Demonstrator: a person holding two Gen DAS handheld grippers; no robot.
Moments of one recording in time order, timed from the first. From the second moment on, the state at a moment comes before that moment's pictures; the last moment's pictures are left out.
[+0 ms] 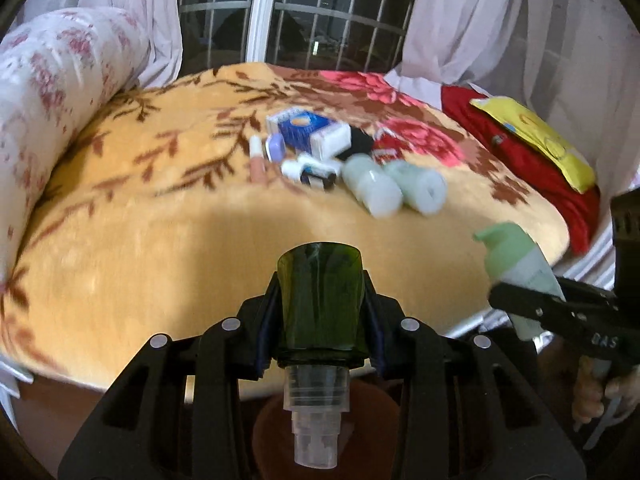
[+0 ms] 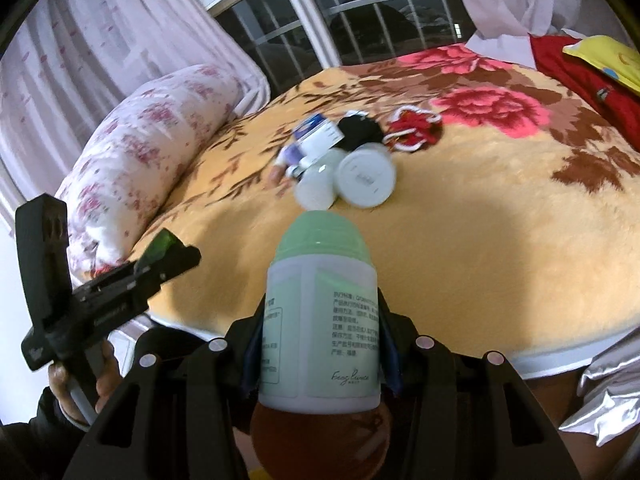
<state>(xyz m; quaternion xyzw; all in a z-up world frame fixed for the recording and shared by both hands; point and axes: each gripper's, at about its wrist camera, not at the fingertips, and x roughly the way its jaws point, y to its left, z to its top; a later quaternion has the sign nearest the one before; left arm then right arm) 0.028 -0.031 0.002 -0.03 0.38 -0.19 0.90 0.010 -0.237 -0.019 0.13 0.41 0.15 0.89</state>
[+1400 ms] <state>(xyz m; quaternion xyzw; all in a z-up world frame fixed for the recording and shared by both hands) -0.037 -0.021 -0.122 0.01 0.53 -0.16 0.83 -0.046 -0.188 -0.122 0.08 0.53 0.15 0.83</state>
